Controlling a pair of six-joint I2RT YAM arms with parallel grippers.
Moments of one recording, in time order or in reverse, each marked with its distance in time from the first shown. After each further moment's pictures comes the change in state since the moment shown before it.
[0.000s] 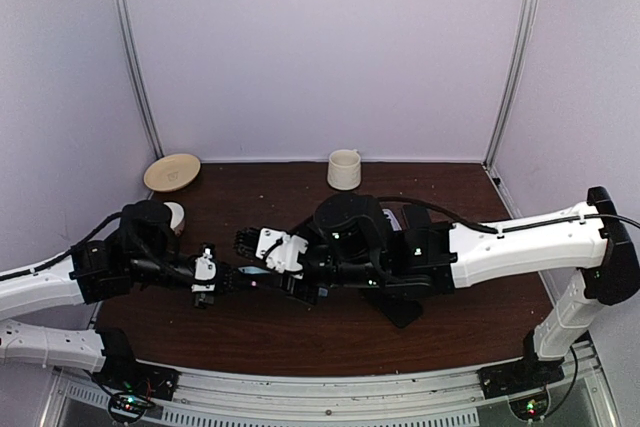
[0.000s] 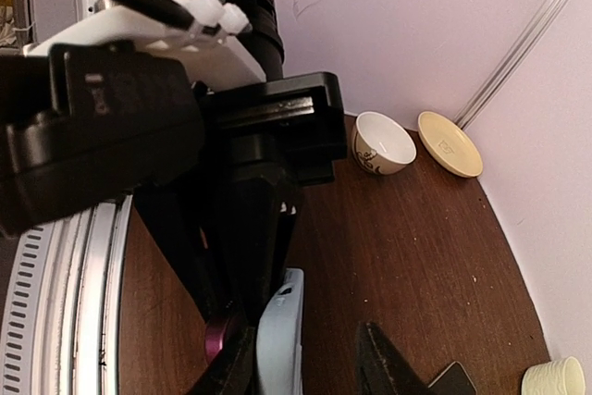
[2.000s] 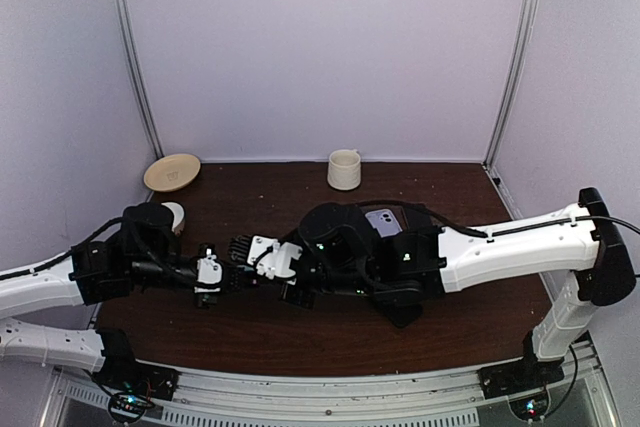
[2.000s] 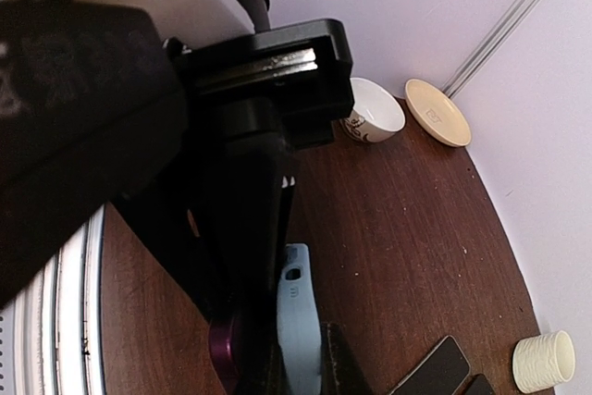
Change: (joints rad) left arm -0.022 0.000 0.003 -0.013 -0.113 -0.014; right arm 0.027 0.049 0.044 -0.074 0.097 0.008
